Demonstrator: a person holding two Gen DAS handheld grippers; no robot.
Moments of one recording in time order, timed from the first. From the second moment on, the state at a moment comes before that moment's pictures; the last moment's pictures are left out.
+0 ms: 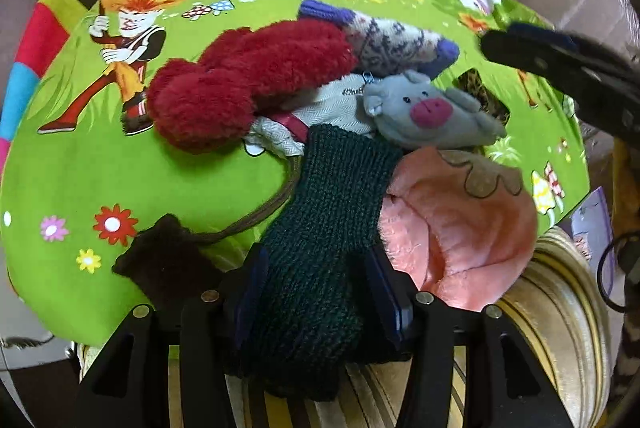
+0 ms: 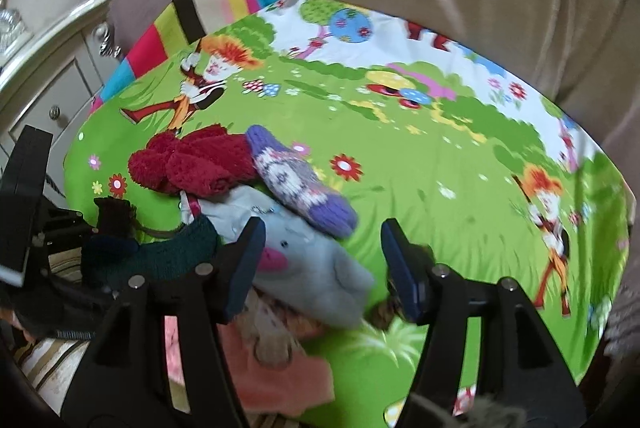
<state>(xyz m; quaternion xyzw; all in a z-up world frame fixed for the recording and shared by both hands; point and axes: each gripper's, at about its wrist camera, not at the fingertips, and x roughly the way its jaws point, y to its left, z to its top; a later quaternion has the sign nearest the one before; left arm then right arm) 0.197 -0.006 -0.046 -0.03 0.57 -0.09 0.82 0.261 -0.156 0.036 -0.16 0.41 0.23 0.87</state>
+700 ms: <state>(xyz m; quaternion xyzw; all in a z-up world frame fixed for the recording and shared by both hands) 0.190 0.009 -0.048 -0.09 0.55 -0.13 0.82 0.324 -0.108 -0.023 -0.17 0.46 0.25 0.83</state>
